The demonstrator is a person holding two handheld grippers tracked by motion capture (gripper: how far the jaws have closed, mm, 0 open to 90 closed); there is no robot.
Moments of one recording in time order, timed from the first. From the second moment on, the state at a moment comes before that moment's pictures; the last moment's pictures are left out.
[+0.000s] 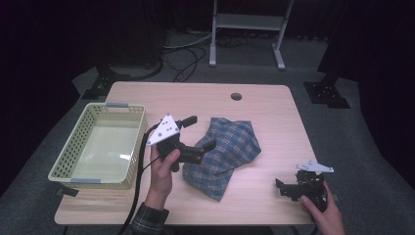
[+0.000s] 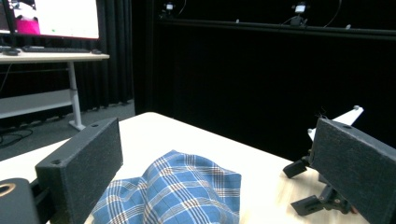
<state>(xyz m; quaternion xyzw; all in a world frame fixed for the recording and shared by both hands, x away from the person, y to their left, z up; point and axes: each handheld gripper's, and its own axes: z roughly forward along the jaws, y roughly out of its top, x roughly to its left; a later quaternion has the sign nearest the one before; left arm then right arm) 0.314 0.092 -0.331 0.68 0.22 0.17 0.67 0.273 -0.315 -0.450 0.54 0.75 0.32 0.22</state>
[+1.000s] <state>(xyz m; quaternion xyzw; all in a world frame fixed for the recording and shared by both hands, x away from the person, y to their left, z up) 0.282 0.129 -0.406 0.70 0.23 0.17 0.66 0.273 -0.315 -0.450 0.54 0.75 0.32 0.22</state>
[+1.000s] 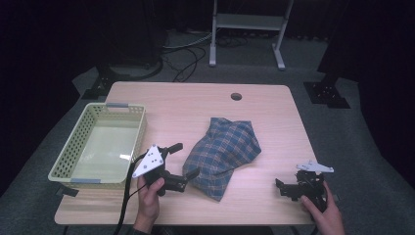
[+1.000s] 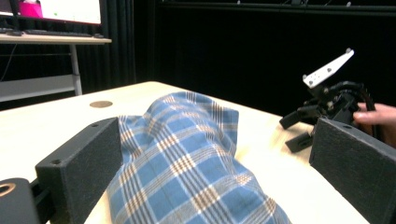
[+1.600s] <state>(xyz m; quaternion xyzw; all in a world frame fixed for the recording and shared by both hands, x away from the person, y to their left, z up) 0.279 0.136 -0.442 0.70 0.24 0.16 0.65 0.273 -0.315 -0.450 0.54 0.75 0.32 0.22</state>
